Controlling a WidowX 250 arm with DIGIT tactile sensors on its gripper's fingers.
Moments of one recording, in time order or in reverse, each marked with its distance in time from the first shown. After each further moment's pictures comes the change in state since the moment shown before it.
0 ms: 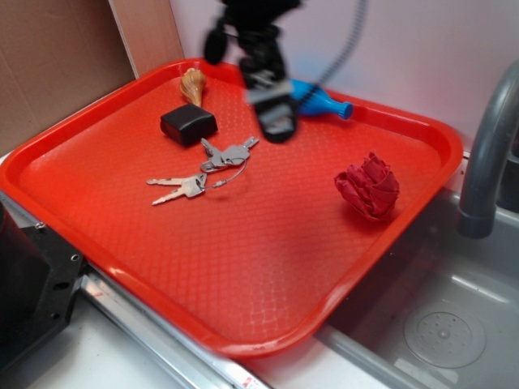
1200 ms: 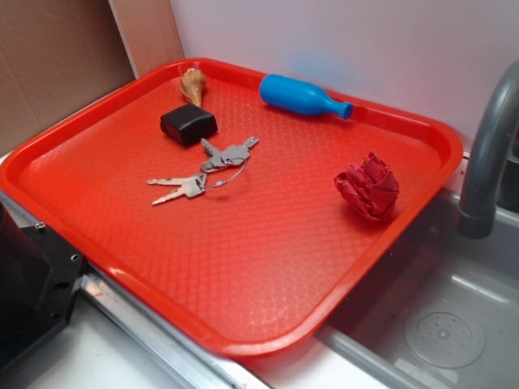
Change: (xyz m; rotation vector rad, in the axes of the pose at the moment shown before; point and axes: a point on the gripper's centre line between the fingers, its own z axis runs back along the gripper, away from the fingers) arm -0.147 0.006 0.147 0.081 0.062 0.773
